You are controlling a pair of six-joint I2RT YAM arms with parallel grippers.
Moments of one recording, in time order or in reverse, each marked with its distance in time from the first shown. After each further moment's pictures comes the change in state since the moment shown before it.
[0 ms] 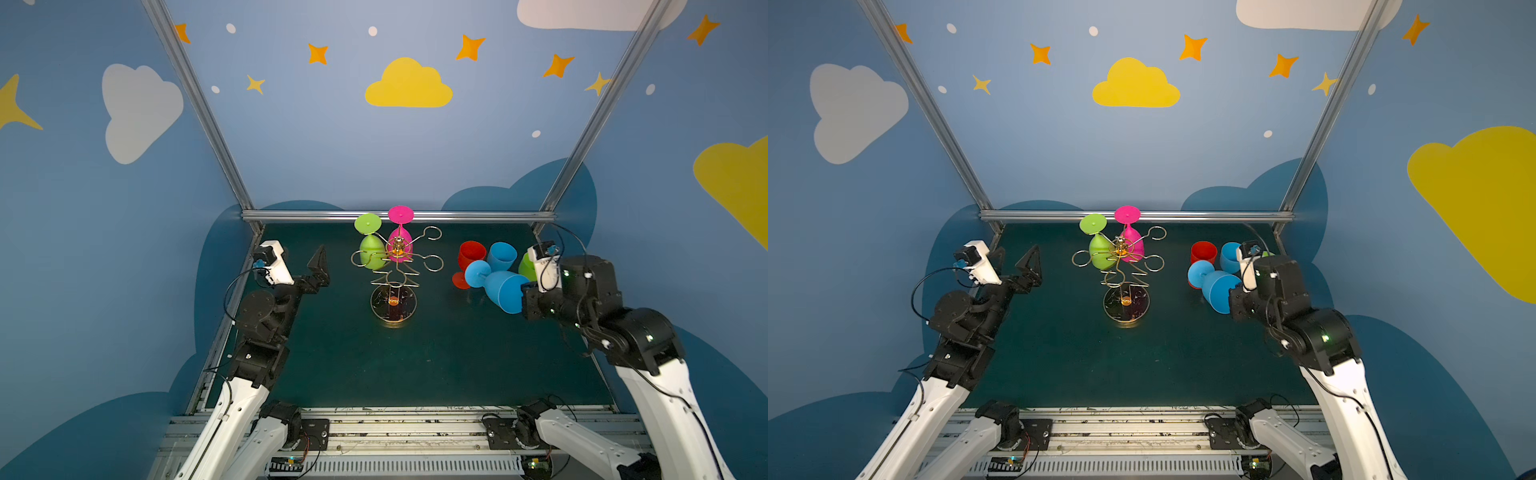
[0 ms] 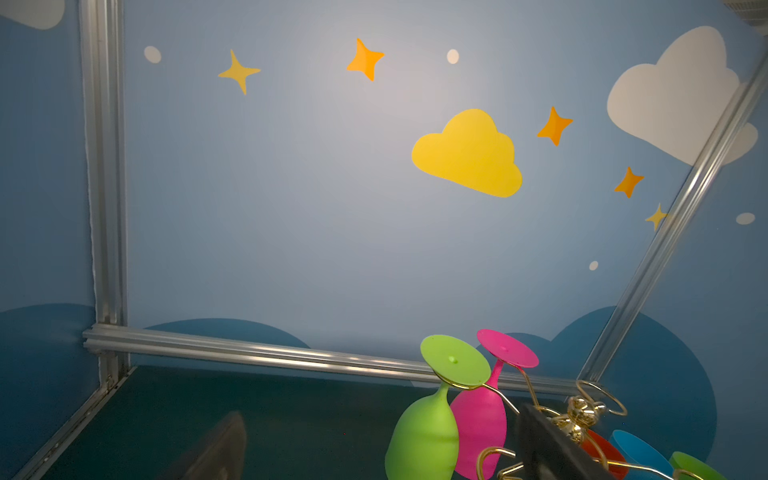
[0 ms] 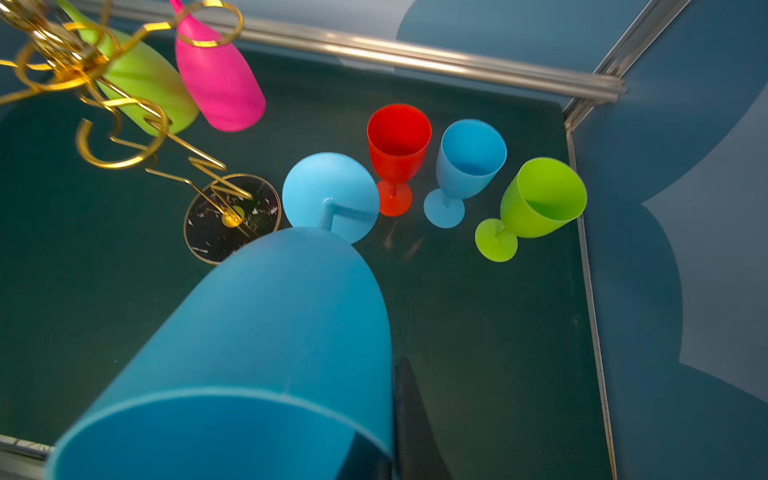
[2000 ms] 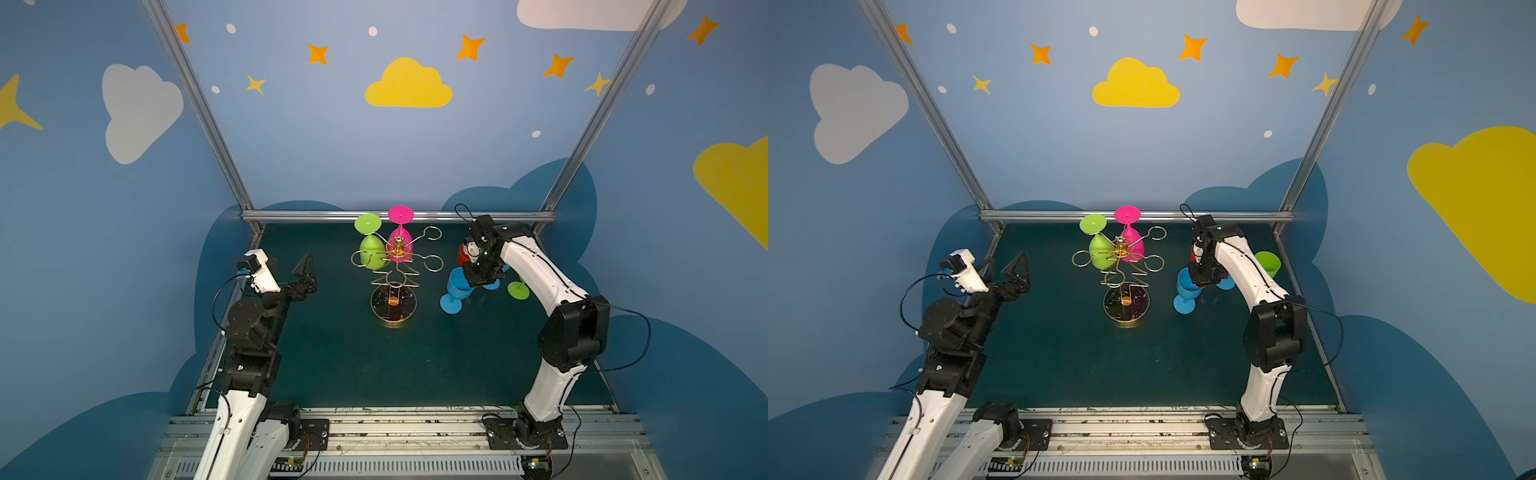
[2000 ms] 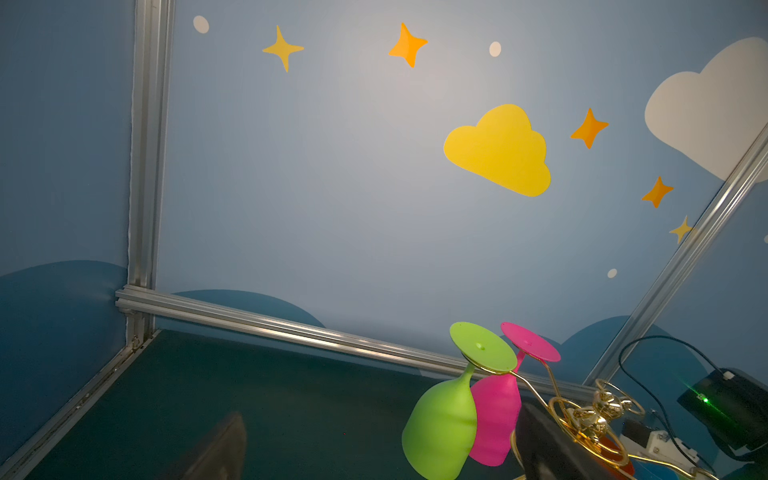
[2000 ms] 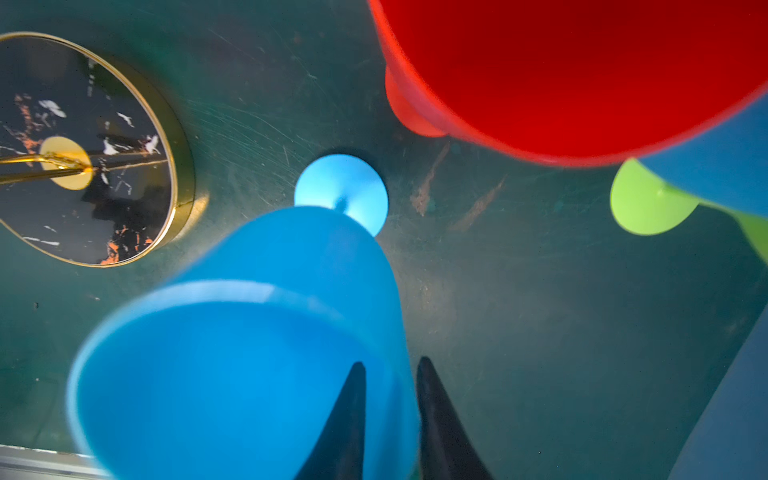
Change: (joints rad) left arm 0.140 -0.070 -0.044 -0.063 0.107 -0.066; right arm -0.097 0.851 0.286 -0.064 -0.160 0.009
